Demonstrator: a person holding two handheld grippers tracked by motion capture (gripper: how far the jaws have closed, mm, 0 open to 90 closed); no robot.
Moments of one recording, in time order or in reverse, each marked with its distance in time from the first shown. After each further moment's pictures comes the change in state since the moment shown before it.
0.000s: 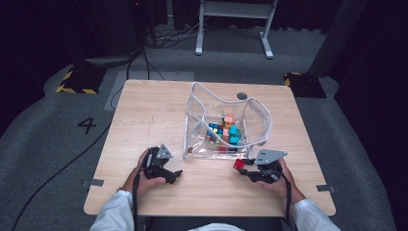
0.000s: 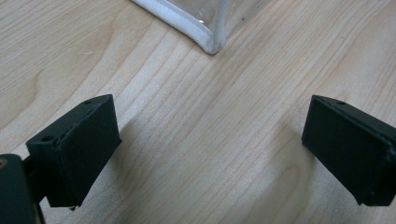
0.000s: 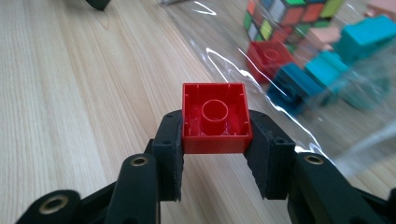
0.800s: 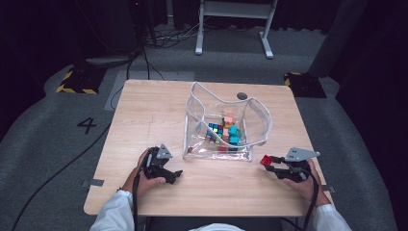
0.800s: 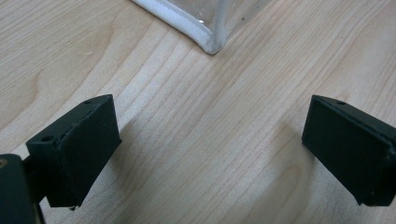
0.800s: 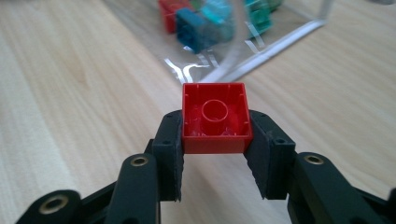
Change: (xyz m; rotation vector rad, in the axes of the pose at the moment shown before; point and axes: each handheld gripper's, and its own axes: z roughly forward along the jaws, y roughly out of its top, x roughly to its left) left arm 0.000 0.000 0.000 0.000 0.000 -0.001; right arm -0.043 -0.045 -0.059 -0.015 -0.140 0.120
